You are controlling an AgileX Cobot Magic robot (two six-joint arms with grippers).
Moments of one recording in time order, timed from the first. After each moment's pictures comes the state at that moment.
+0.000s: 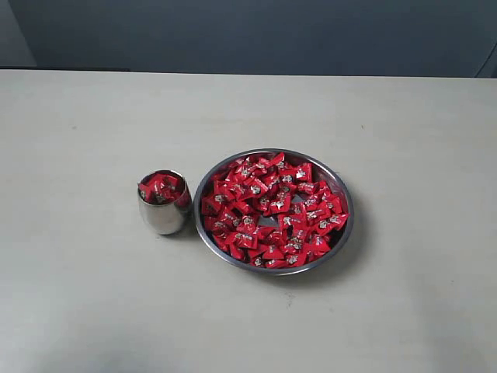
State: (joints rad) left arm 0.12 0.00 0.00 0.05 0.29 -0.02; right arm 0.25 0.18 -0.09 1.47 -0.08 -1.46
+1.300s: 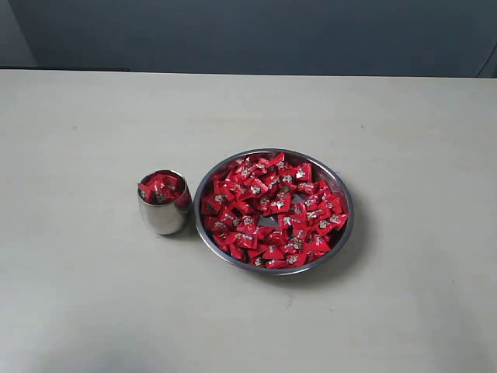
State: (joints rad) left arm 0.12 0.00 0.00 0.05 0.29 -0.02; right arm 0.08 0.05 -0.08 -0.03 0.25 0.00
